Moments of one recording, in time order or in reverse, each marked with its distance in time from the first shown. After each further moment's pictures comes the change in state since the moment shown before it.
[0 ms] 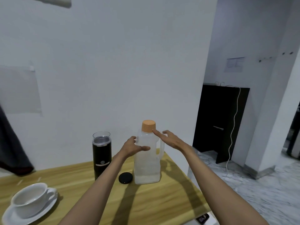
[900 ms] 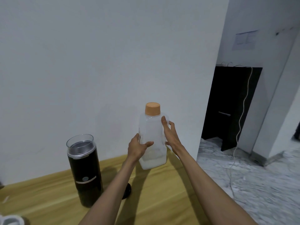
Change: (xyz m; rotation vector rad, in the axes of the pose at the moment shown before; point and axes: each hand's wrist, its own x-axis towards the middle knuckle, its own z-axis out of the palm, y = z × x) left_hand 0.107 -0.041 0.067 -0.220 0.167 0.025; right_hand 0.141 0.052 0.049 0.605 0.184 0.016
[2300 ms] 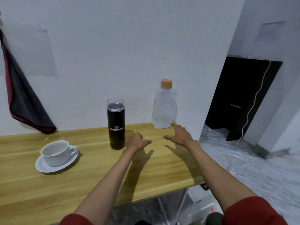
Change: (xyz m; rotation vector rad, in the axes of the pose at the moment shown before) left_hand -0.162 -0.022 -0.060 0.469 -0.075 -0.272; right_hand -0.127 0.045 -0.027 -1.108 -0.207 -0.163
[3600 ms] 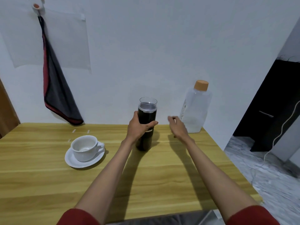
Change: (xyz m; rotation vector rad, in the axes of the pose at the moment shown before) left_hand 0.051 -0.065 -0.093 -0.559 0.325 0.215; right_hand 0.064 -0.131 0.051 0.546 0.085 0.007
